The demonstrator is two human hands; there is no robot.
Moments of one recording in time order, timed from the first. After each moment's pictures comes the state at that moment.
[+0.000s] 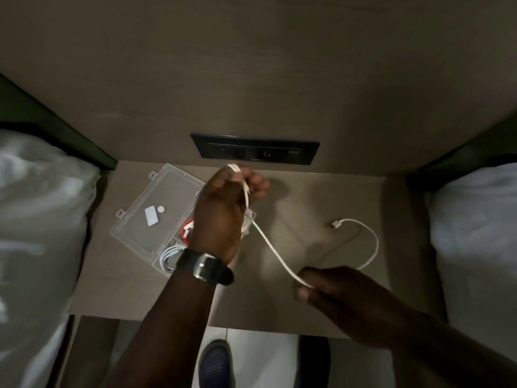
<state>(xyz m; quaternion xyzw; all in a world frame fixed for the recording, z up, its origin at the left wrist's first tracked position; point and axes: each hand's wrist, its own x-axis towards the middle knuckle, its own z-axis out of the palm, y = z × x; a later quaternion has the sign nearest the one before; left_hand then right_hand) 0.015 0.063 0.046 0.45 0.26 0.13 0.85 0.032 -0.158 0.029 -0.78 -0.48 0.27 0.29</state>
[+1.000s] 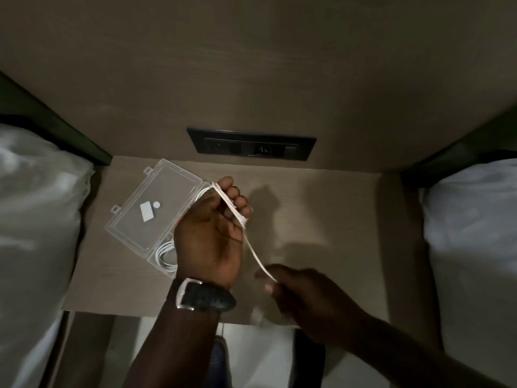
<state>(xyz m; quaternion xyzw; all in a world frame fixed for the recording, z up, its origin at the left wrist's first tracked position) -0.015 0.050 0.050 0.23 0.29 0.14 0.92 -0.002 -0.127 0.017 -0.79 -0.39 0.30 0.38</state>
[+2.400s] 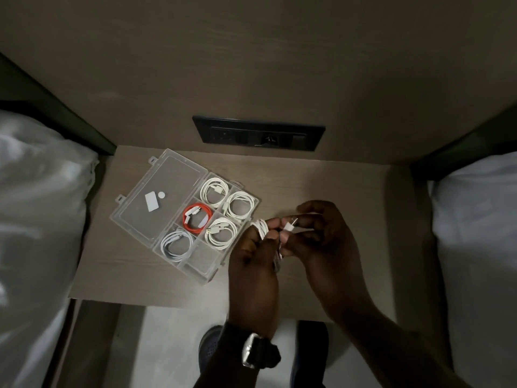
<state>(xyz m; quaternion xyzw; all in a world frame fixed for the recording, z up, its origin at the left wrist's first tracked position) -0.049 -0.018 0.022 0.47 0.38 0.15 0.78 0.007 -0.096 0.026 -0.74 -0.01 0.22 0.64</state>
